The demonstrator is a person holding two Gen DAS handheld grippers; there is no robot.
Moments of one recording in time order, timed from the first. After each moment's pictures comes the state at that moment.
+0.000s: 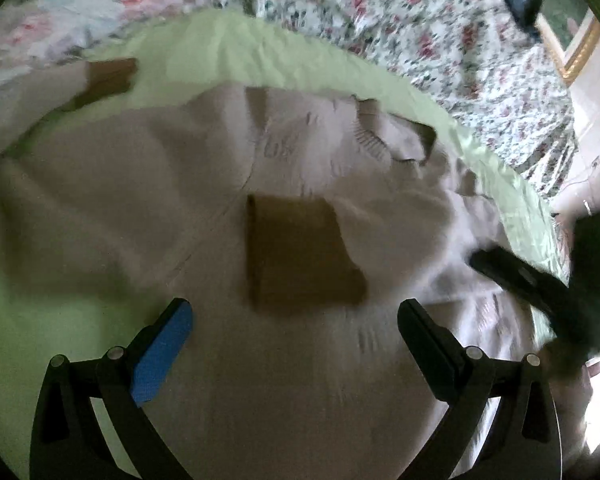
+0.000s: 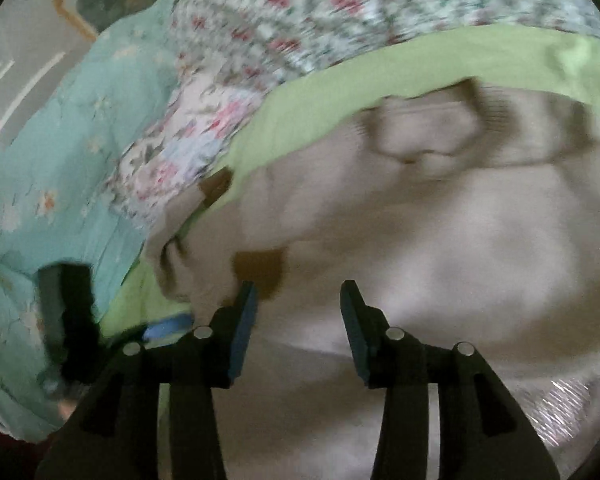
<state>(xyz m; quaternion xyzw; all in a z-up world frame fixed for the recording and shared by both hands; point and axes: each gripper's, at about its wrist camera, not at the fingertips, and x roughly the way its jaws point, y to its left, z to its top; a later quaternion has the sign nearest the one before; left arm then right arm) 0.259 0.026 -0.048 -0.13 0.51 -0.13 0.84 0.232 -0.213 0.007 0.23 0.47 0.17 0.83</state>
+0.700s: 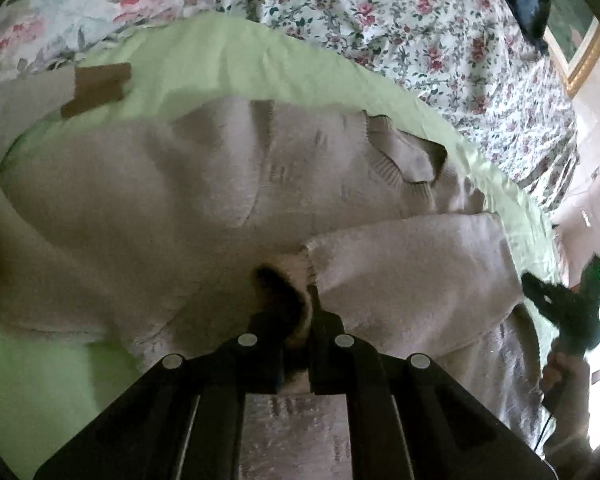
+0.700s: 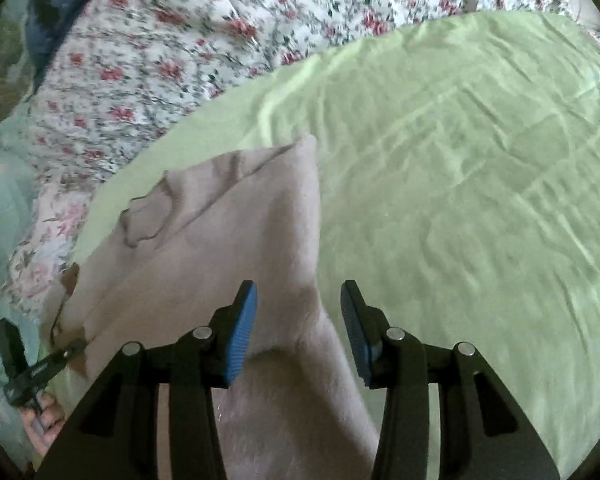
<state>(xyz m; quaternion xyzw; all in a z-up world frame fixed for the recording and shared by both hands) 0.278 0.016 -0.049 -0.13 0.48 -0.12 0.86 0.213 -0.396 -0.007 0.24 0.47 -0.07 0.84</state>
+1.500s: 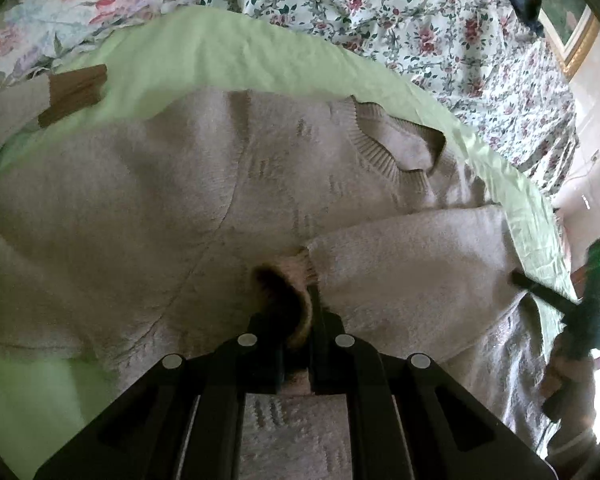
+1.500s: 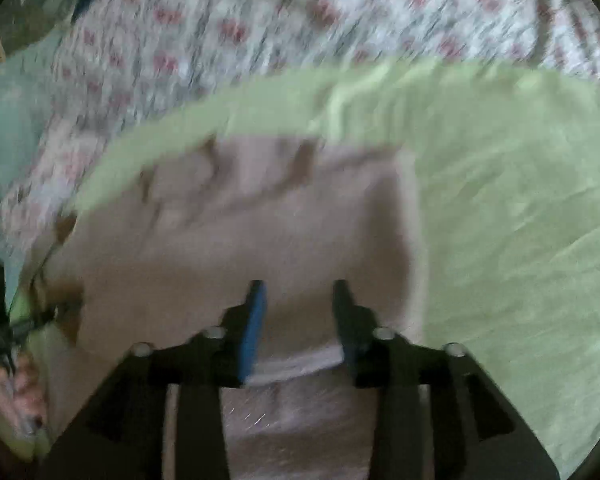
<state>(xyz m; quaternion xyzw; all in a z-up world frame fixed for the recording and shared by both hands) 0.281 0.007 -0.049 -0.12 0.50 -0.13 0.85 0.221 -0.342 -0.013 0.13 0.52 -0.05 0.84</state>
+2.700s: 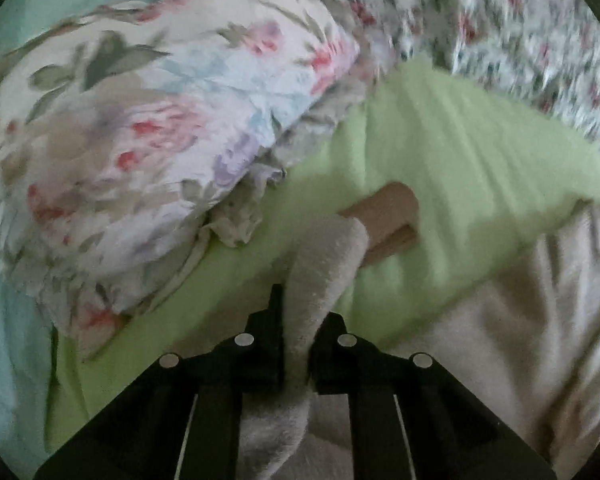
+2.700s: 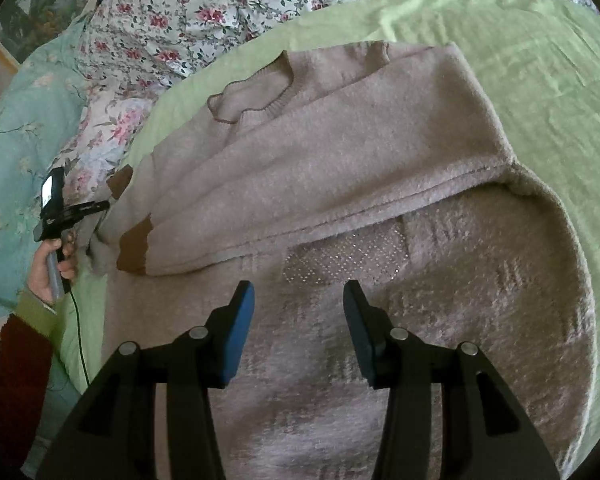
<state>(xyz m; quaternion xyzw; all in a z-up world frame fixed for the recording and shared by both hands) 0.369 0.190 -0.020 0.01 0.49 0.07 0.87 0.151 -0.273 -0.001 0.21 0.52 0.03 0.83</state>
